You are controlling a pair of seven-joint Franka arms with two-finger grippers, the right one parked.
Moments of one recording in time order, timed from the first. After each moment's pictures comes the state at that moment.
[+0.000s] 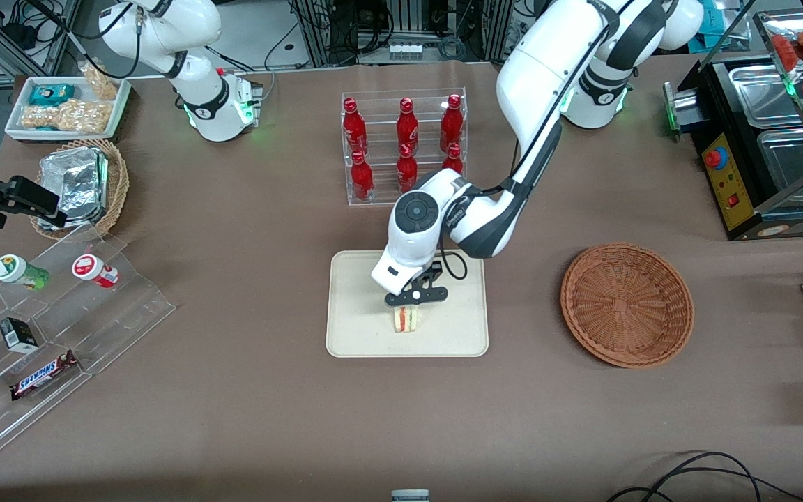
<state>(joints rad) -0.71 0.76 -0.07 -1.40 0.02 2.20 -0.92</state>
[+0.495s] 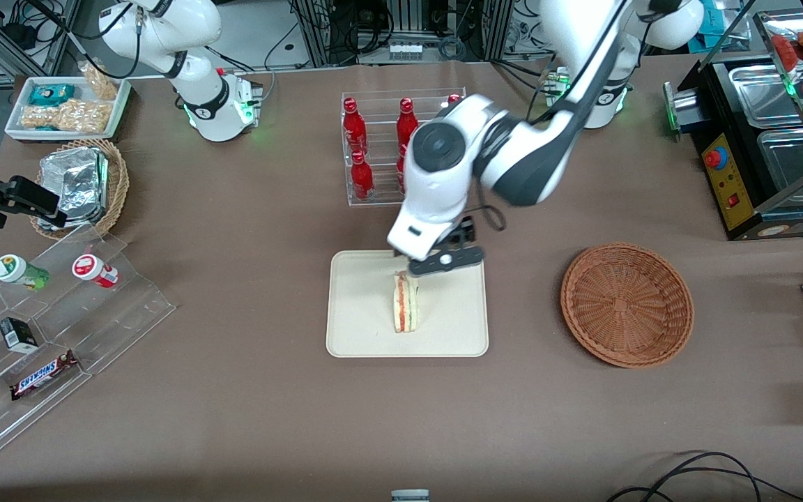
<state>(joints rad) -0.67 0.46 -0.04 -1.42 0.03 1.89 -0.91</state>
